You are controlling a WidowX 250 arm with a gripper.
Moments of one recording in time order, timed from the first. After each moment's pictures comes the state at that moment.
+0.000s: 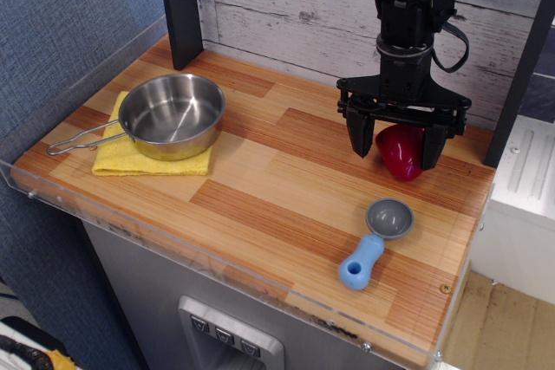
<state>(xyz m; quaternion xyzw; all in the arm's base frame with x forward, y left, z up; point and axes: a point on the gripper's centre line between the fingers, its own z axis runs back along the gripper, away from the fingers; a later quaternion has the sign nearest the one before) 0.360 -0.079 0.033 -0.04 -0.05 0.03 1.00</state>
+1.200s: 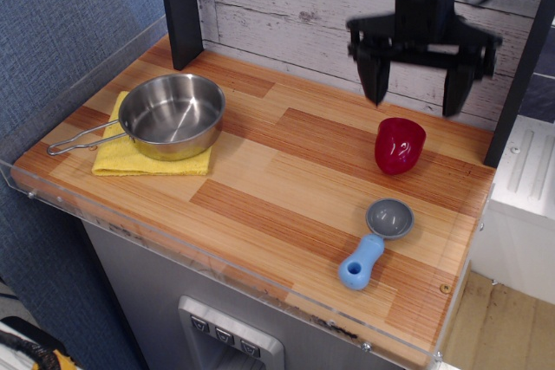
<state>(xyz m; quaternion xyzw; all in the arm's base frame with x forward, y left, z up) 0.351 -0.088 0.108 -0.05 -0.12 0.02 0.99</state>
